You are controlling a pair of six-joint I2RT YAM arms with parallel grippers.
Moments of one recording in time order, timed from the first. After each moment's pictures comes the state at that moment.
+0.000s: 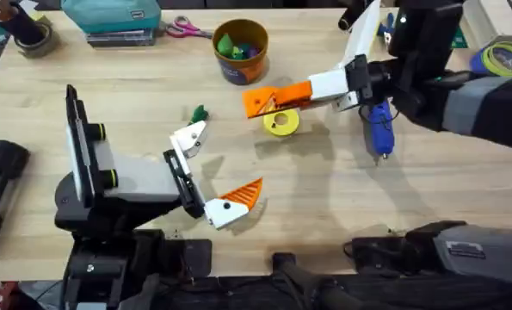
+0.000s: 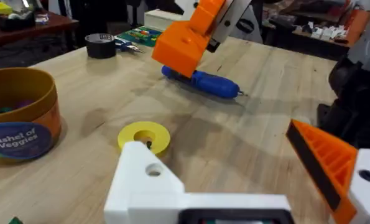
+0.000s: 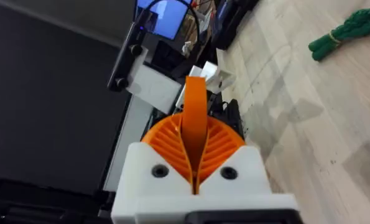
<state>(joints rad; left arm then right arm) -0.01 0.01 0.01 -0.11 1.10 0.00 0.23 1.45 0.72 0.30 -1.48 0.71</state>
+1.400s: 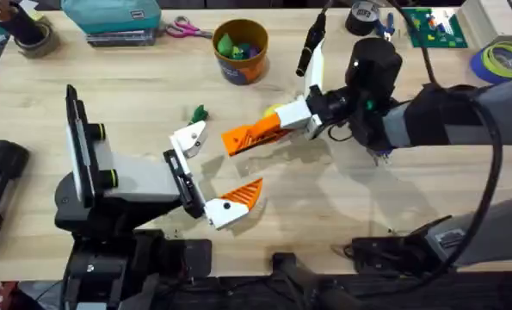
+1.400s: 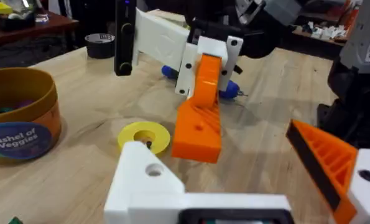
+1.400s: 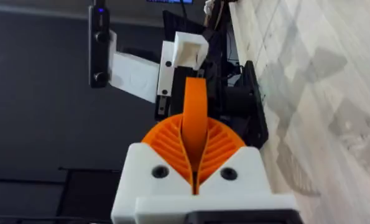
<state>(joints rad) -0.01 0.01 0.01 -0.11 1.10 0.00 0.39 1.71 0.60 0.88 -1.50 1.21</state>
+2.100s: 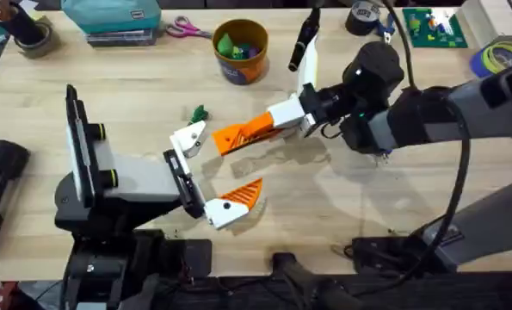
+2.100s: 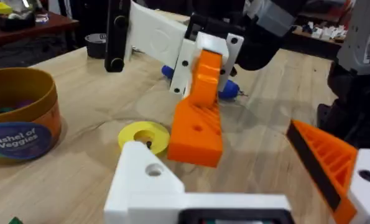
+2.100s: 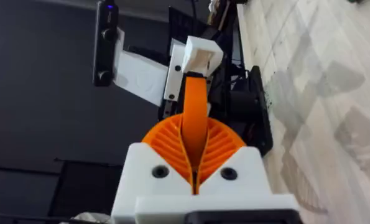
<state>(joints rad) -0.01 0.01 0.01 -0.11 1.10 0.00 0.43 1.79 0.60 1.26 -1.47 1.45</state>
